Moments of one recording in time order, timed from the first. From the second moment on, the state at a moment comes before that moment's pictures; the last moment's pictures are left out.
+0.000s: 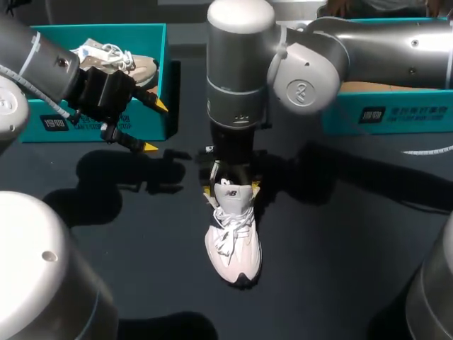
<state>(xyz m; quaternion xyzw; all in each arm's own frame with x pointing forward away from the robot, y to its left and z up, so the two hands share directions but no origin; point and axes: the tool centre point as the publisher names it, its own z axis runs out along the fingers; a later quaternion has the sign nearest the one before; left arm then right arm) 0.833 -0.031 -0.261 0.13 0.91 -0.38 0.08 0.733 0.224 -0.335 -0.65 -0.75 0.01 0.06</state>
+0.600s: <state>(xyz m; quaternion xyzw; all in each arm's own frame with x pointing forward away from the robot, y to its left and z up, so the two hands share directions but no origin) 0.833 -0.031 -0.261 0.13 0.91 -0.38 0.08 0.741 0.227 -0.321 -0.66 -0.75 0.02 0.04</state>
